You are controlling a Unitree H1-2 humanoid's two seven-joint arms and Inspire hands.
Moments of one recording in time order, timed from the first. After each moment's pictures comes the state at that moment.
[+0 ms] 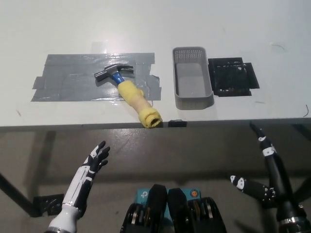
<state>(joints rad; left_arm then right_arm) -0.02 0.14 -0.05 0.04 0.04 -0.11 -0.12 -0.07 -0.13 0.06 0.05 -0.40 -0.26 -0.08</state>
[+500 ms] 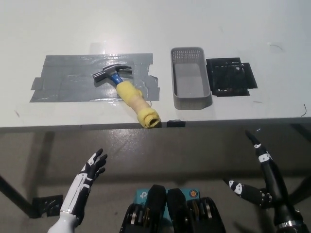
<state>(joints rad) 0.01 0.14 -0.04 0.04 0.04 -0.11 -0.12 -0.06 -0.13 0.07 0.08 -0.39 -0.26 -0.08</state>
